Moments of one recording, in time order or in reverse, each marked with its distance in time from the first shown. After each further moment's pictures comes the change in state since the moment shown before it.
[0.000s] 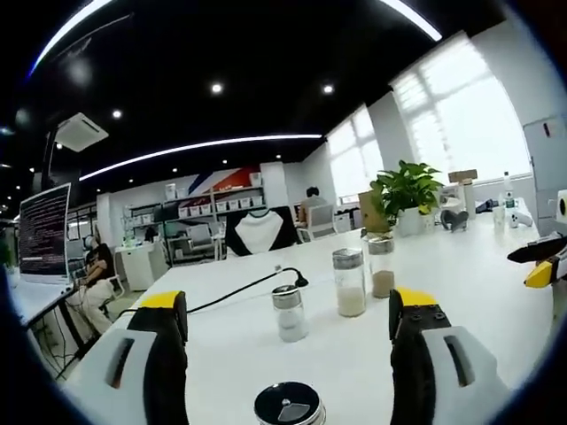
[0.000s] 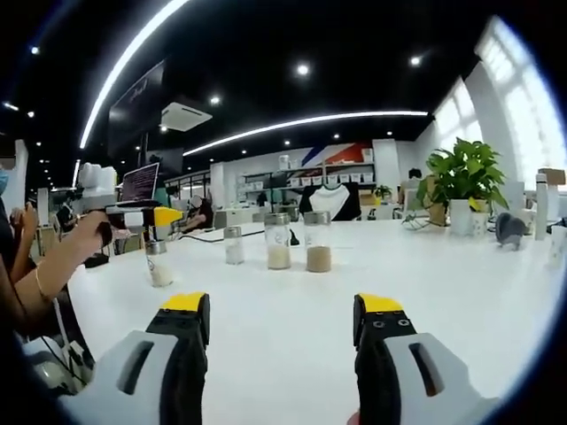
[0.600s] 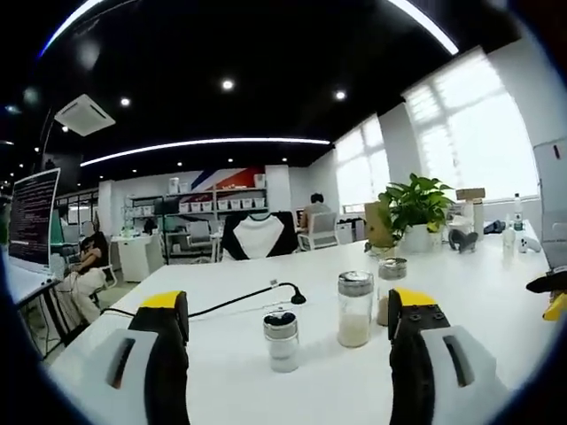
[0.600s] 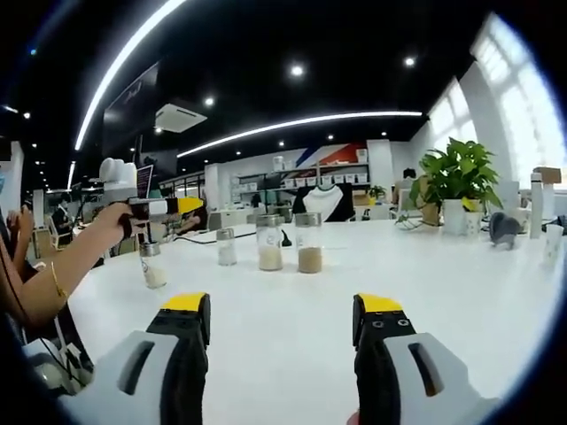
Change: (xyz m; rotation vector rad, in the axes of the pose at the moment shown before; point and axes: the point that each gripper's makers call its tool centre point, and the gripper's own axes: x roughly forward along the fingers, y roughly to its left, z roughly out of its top) left arm 0.056 -0.001 0.015 -0.080 -0.022 0.019; right arm -0.003 -0.011 0.002 0.001 0.002 -0.032
